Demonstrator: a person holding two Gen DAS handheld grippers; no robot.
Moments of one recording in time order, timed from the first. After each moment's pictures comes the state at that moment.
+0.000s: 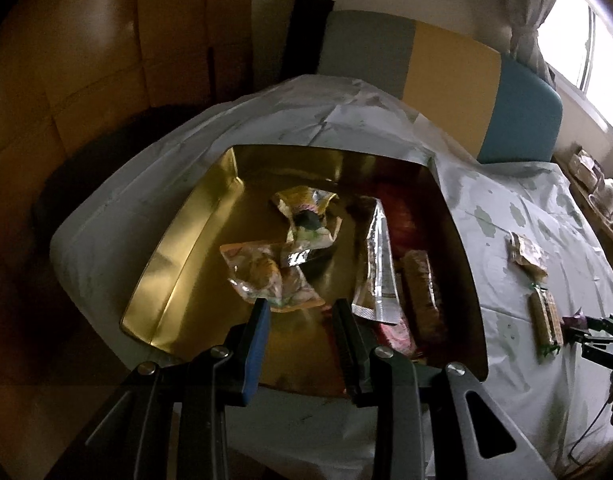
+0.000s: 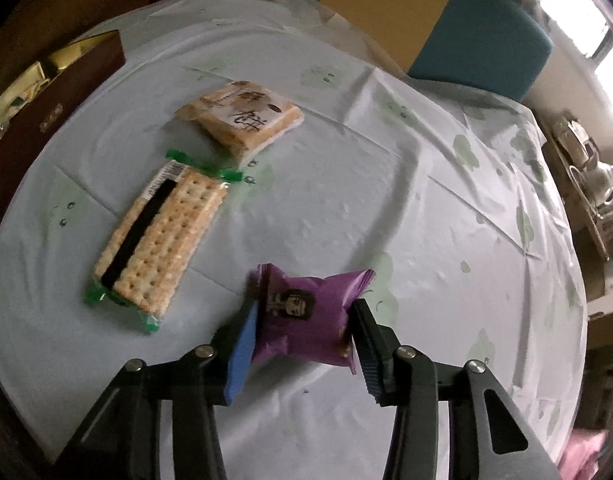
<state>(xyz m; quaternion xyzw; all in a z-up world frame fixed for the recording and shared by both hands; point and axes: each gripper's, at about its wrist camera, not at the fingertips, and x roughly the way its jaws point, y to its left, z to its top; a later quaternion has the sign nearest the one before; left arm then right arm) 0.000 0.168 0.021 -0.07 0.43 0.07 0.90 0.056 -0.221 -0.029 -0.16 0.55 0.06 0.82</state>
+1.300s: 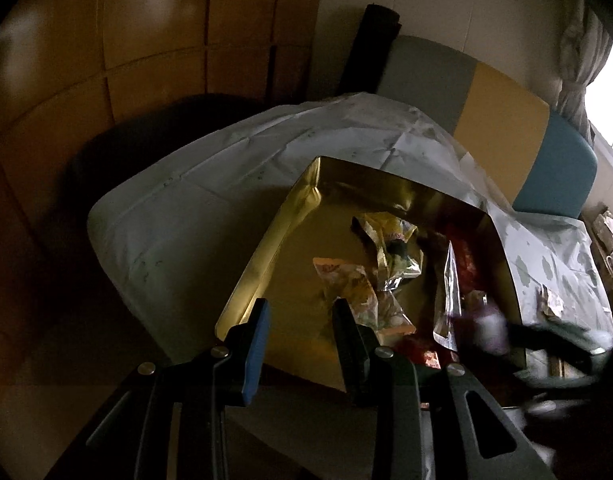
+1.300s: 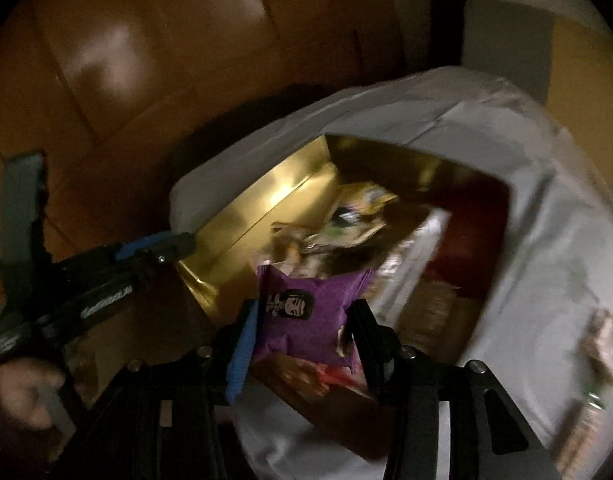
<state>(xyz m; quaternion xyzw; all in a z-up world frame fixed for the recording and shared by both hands) -0.017 0.243 0.024 -0.13 0.40 0.14 0.89 0.039 0.094 0.037 -0.06 0.45 0.39 0.80</state>
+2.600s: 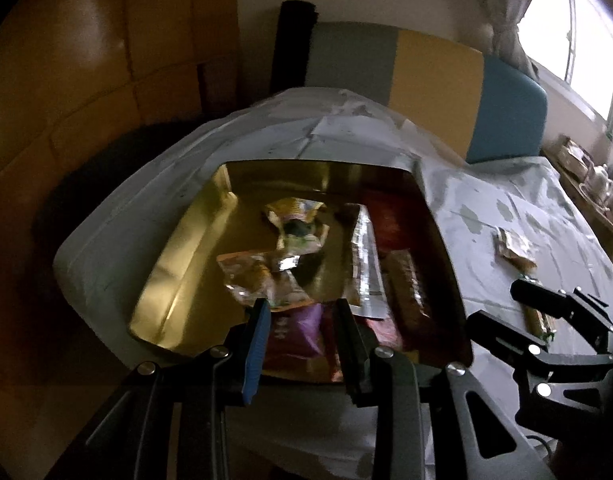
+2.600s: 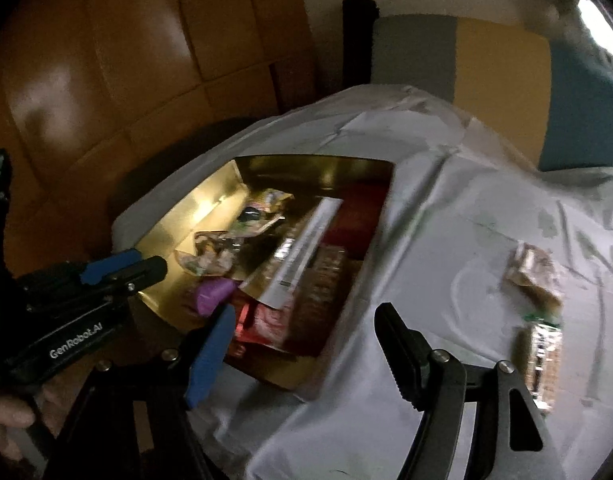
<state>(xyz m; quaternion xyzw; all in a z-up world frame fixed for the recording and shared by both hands) -0.016 0.151 0.035 -0.04 0.41 0.05 0.91 0.004 0.004 0.047 -0.02 0.40 0.25 0.88</state>
